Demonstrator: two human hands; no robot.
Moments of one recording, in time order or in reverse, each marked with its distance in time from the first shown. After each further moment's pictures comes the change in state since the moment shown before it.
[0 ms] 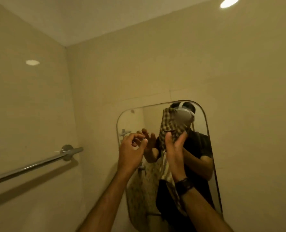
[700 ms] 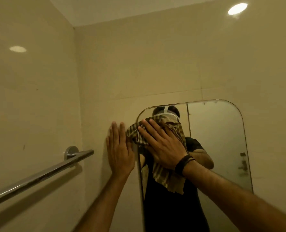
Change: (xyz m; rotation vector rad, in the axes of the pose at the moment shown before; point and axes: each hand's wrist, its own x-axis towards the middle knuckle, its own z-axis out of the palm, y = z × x) left_hand 0.080 -0.137 -0.037 0.398 0.194 0.266; right_hand 0.061 0.089 0.124 -1.643 -0.467 -0.929
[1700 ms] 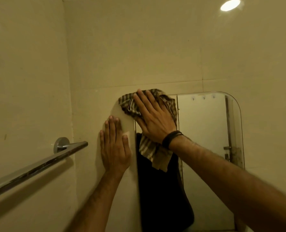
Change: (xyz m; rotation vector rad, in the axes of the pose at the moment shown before) left_hand -0.013 -0.028 0.022 0.111 0.071 0.101; right_hand 0.062 -0.002 -0.013 0.065 0.000 0.169
